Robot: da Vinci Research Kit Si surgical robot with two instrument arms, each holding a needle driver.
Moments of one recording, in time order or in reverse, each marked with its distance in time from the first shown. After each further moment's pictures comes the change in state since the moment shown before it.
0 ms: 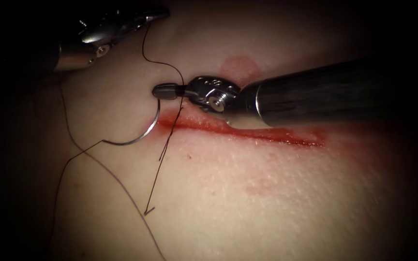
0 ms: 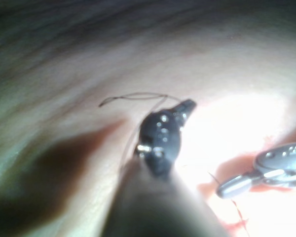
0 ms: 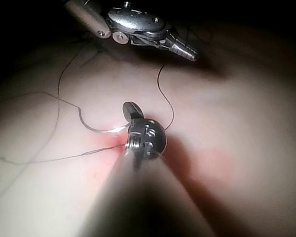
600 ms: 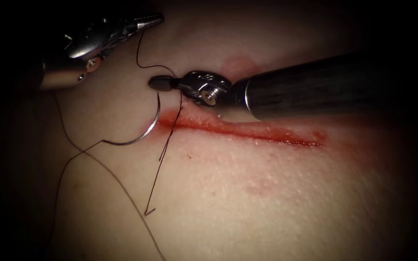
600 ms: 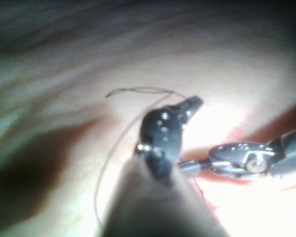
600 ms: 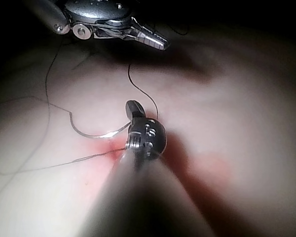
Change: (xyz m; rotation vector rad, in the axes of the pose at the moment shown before) right arm -0.001 0.002 0.002 -0.107 0.025 0.009; left arm 0.004 0.006 -0.002 -0.045 0.127 -0.033
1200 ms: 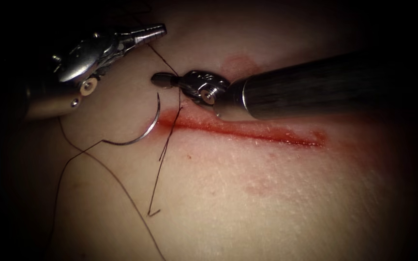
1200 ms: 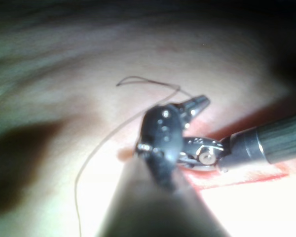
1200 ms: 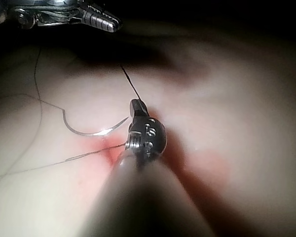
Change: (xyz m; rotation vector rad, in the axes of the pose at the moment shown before) right arm -0.001 0.001 0.001 -0.063 0.009 -0.009; left arm 0.005 0.007 0.000 -0.099 0.108 -0.019
